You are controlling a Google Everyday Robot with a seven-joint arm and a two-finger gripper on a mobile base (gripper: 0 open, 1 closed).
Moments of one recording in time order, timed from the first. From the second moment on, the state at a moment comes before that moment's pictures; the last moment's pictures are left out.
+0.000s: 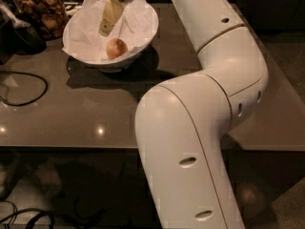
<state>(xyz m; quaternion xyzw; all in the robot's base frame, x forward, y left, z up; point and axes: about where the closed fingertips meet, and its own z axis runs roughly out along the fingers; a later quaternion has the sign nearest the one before) 0.728 0.102 0.977 -0.61 0.74 0.11 0.26</state>
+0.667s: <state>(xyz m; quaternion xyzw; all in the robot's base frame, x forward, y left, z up) 0.741 0.114 0.946 -0.61 0.75 0.11 0.23</state>
